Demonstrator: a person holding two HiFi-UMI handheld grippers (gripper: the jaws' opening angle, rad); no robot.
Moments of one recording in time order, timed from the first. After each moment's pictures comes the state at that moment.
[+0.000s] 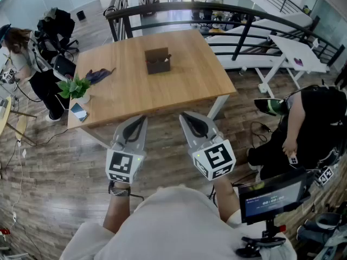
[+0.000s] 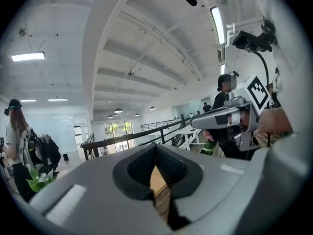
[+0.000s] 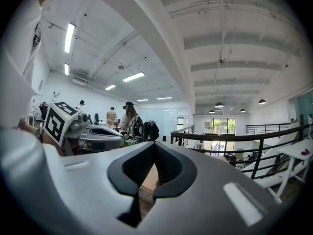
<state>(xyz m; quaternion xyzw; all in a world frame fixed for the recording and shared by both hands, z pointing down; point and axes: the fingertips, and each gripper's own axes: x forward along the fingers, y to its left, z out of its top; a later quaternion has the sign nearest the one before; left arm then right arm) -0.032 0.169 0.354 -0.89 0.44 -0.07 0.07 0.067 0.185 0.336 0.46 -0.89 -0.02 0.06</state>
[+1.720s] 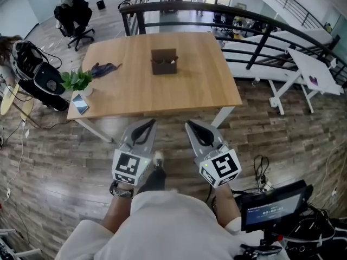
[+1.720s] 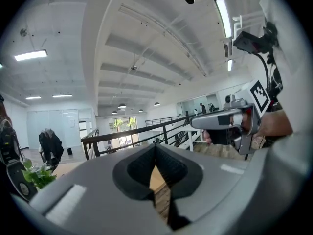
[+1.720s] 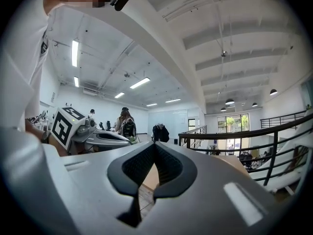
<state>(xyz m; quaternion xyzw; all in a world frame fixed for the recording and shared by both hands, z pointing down) 0.032 0.149 0.376 -0.88 0.46 -0.09 0.05 0.122 0.164 0.355 0.39 -0.92 -0.01 0.02</state>
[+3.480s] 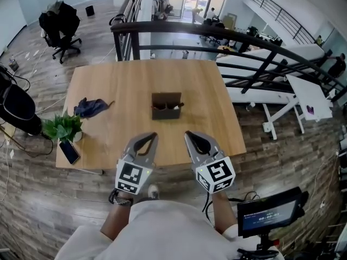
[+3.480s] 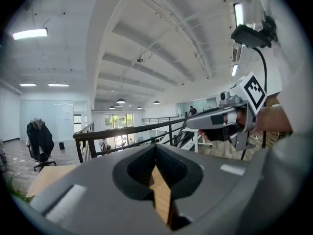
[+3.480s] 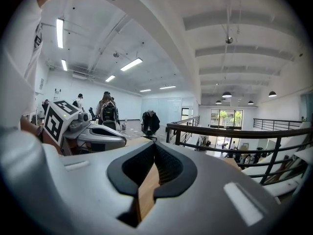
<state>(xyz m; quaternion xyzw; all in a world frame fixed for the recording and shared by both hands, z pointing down) -0.018 -0.081 0.396 -0.90 0.44 -0.08 0.01 0.069 -0.076 0.372 0.43 -0.90 0.01 0.11</state>
